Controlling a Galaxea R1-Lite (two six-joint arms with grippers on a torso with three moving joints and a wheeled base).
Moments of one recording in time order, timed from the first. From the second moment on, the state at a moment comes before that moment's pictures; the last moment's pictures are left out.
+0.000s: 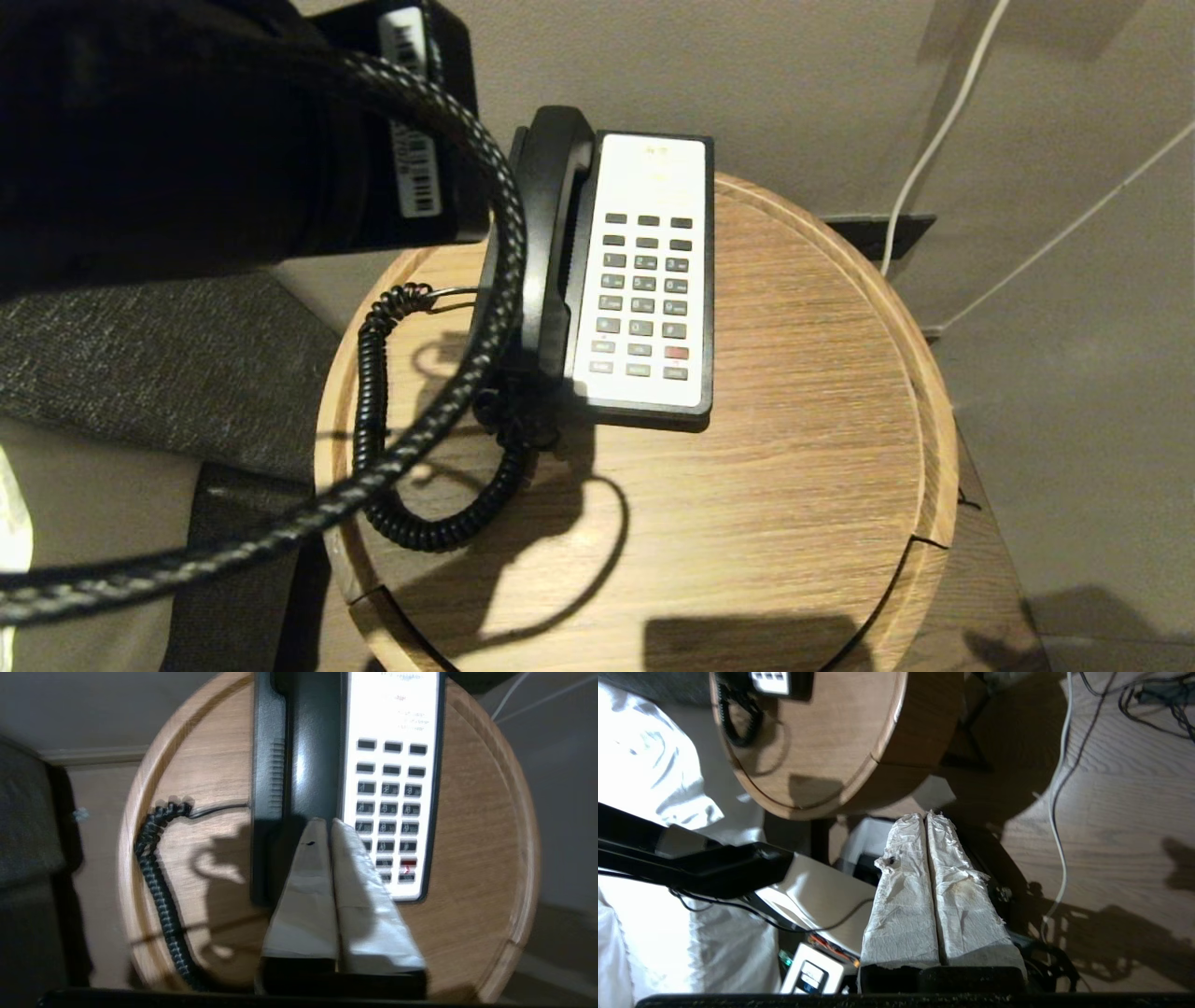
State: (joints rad) left arm -1.20 1.50 -1.81 0.75 0.83 -0.51; right arm 0.88 0.75 -1.62 1.27 -0.25 0.56
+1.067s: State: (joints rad) left arm -1.07 1.23 -1.86 0.98 0.86 -0.70; right arm 0.74 0.76 -1.42 1.08 -0.18 0.56
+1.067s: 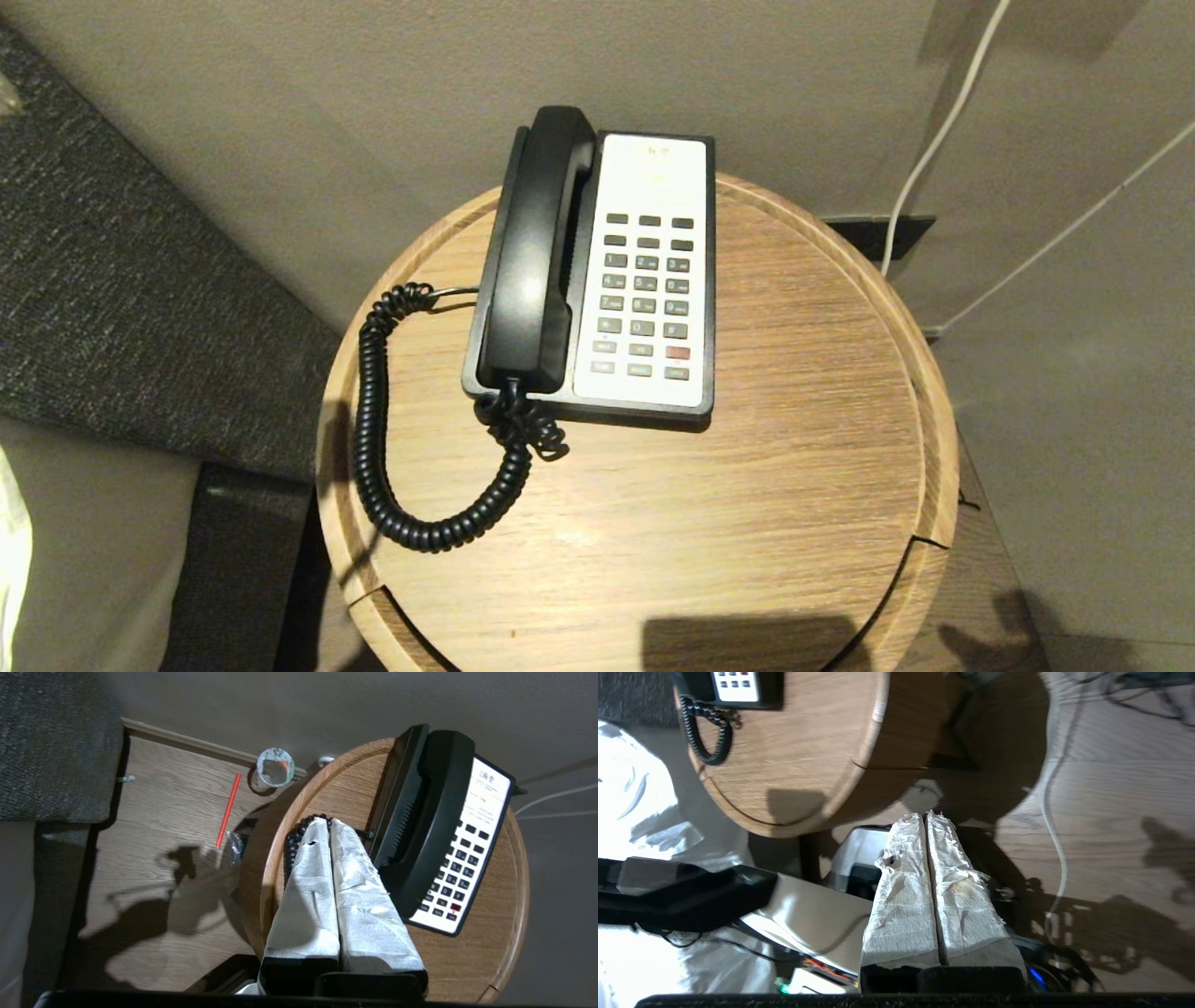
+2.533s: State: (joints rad) left arm -1.17 1.16 -1.85 0.94 0.85 -0.71; right arm 0.95 1.57 -1.61 0.61 -0.13 0.51
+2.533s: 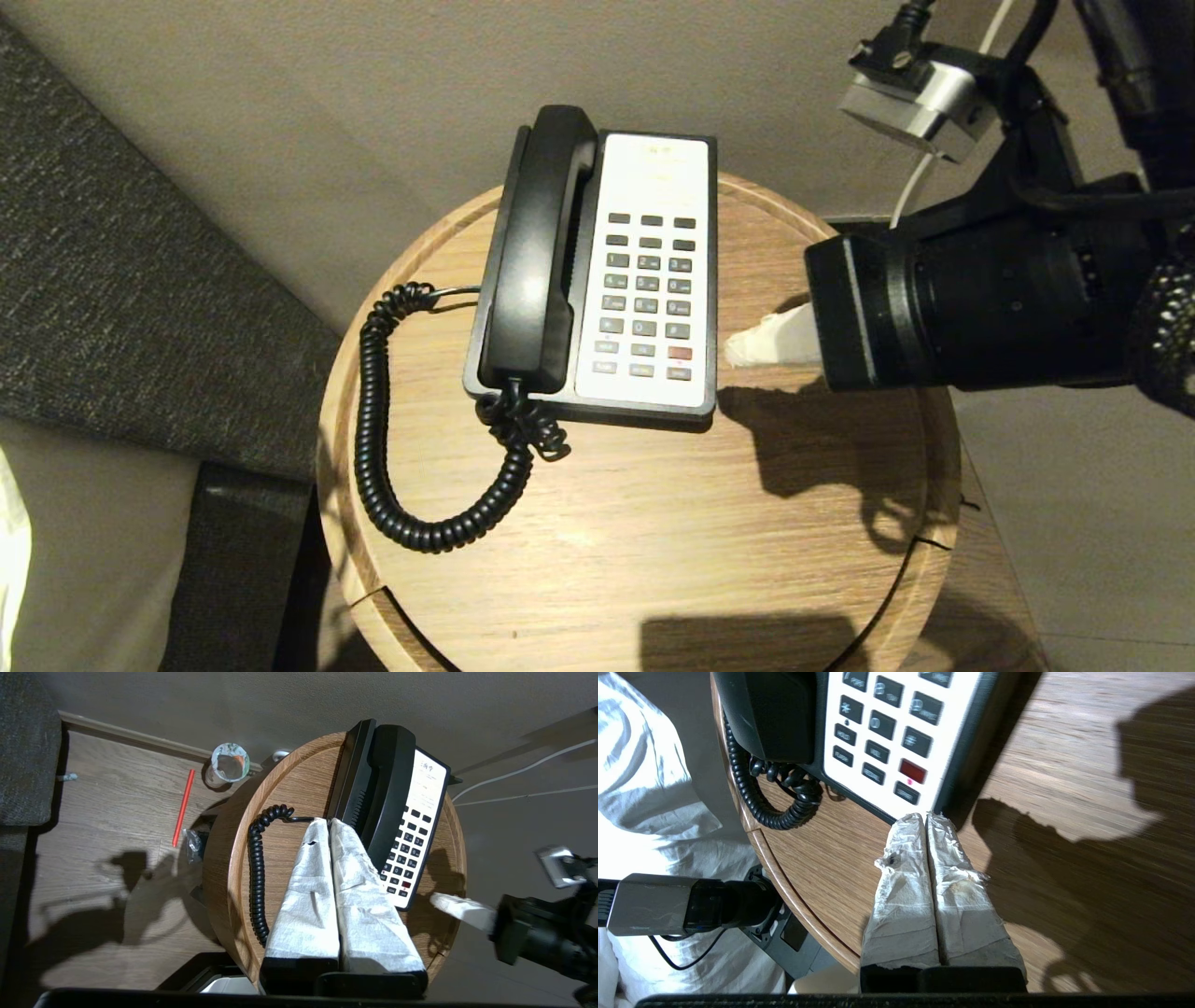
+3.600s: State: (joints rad) left arm -1.17 1.12 -1.80 0.94 0.85 -0.72; right arm 0.96 1.67 -1.67 0.61 -0.14 0.50
